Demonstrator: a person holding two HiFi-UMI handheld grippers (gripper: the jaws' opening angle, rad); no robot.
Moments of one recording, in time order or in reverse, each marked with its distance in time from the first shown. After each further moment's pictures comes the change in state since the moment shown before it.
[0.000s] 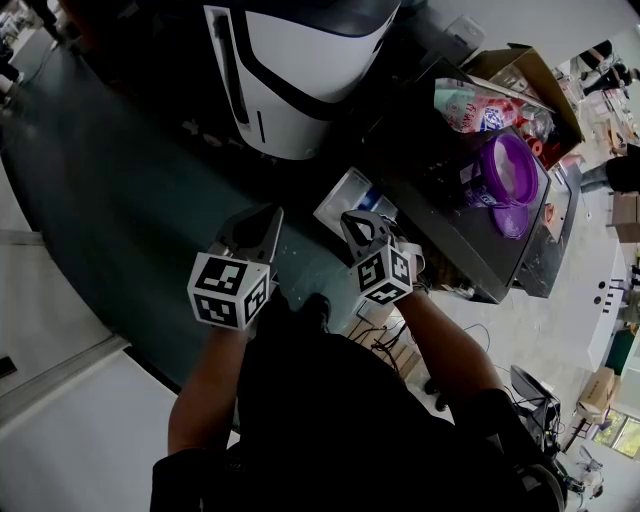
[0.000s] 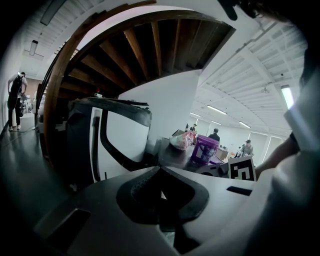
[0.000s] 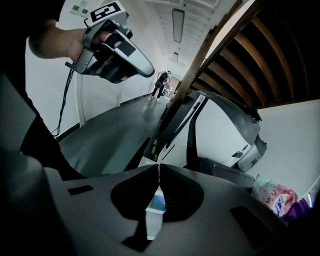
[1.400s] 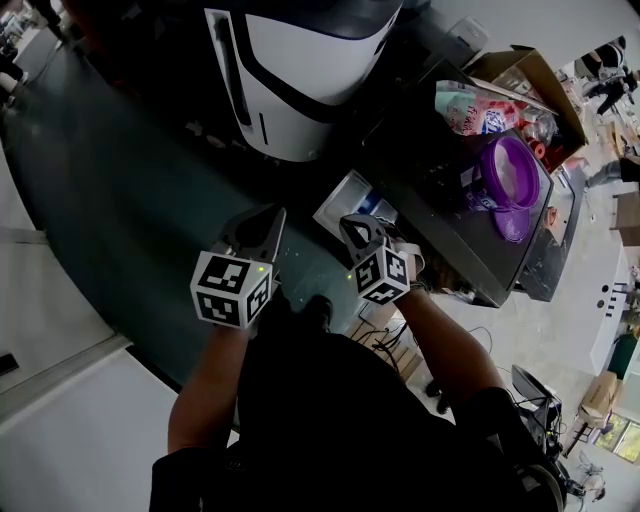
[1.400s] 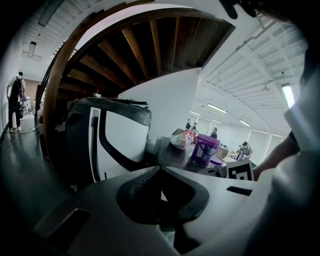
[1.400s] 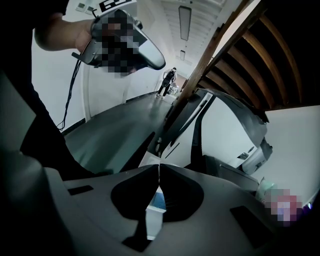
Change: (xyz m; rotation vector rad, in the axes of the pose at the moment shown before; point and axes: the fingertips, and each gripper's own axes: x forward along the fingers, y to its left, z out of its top) left arm 0.006 -0.004 0.002 0.008 0.016 0.005; right arm 0.008 0.009 -0.010 -0.055 0.023 0.057
